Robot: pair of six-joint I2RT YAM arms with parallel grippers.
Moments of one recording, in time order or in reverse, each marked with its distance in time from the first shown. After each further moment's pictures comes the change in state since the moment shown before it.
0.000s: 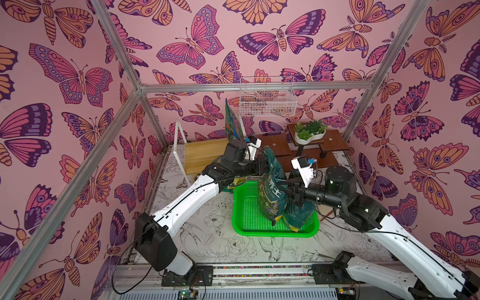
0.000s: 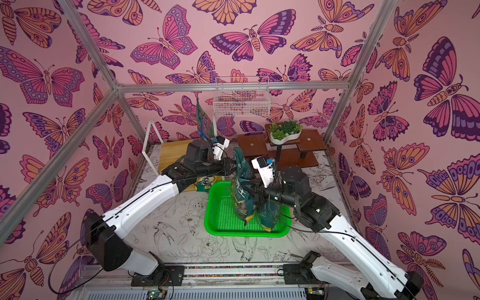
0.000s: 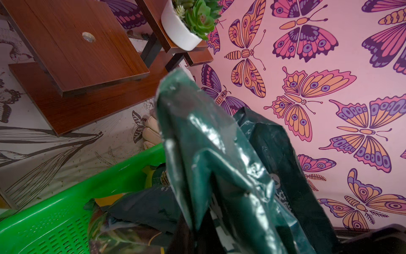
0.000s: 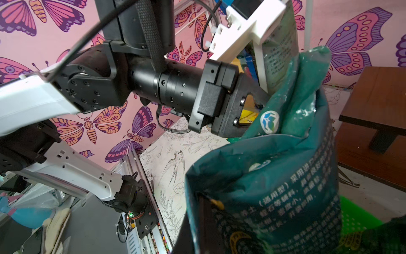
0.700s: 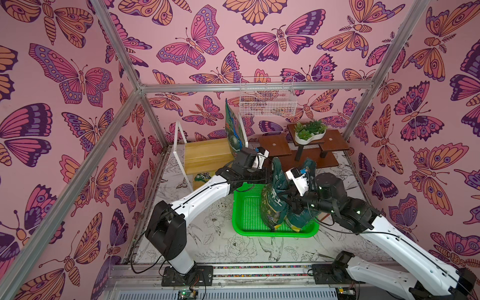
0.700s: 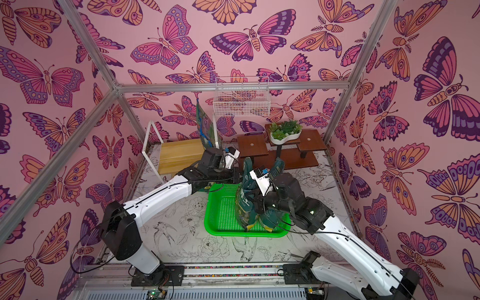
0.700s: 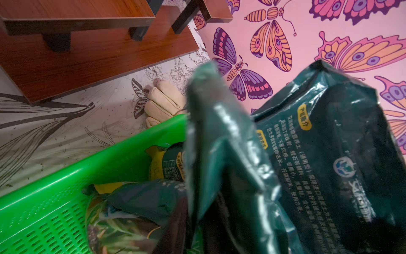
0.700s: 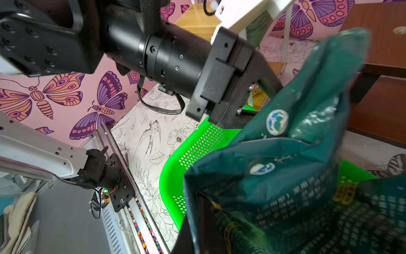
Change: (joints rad) left arm -0.043 0.100 -0.057 0.047 0.000 0.020; right arm 0.014 0.011 -0.095 -0.089 0.068 -0.059
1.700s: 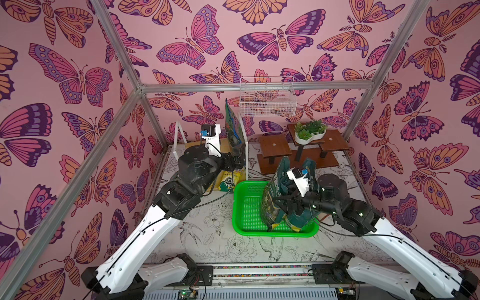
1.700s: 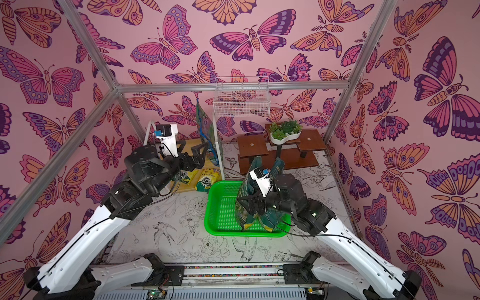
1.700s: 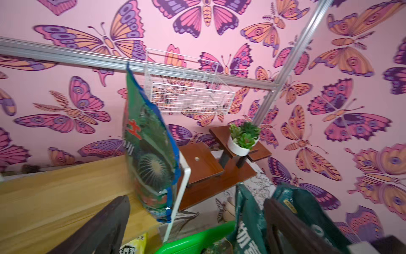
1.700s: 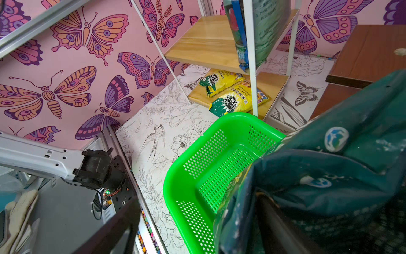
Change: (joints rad) left arm 0.002 -0.531 0.044 -0.121 -0.737 0.299; right arm 0.006 -0.051 -0.002 0.010 0.017 -0.021
